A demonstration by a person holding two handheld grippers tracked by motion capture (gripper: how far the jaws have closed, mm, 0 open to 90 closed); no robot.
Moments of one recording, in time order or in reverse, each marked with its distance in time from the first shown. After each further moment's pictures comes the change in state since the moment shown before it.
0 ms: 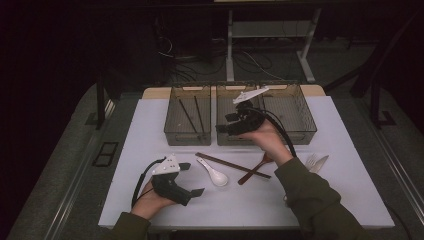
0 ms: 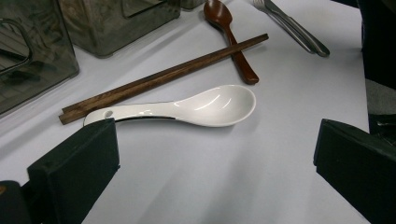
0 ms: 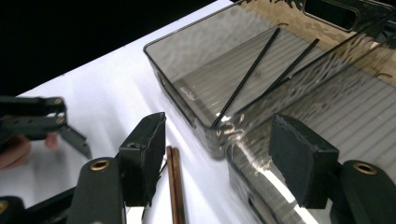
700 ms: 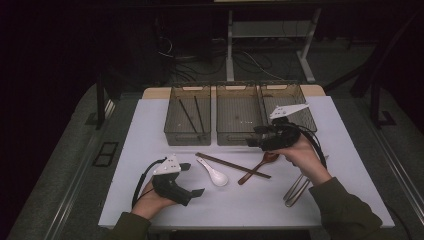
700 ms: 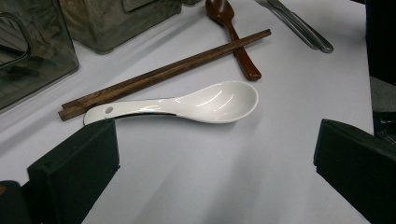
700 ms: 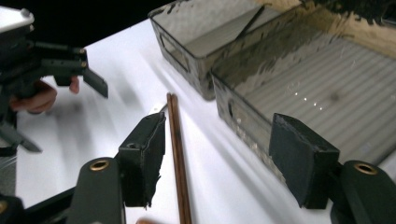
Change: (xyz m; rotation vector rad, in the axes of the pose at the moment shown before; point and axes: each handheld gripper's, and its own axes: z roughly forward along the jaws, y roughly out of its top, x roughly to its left) left arm 0.000 -0.001 0.002 0.011 0.005 0.007; right arm -0.012 -0.064 -0.068 -0.030 0.007 0.017
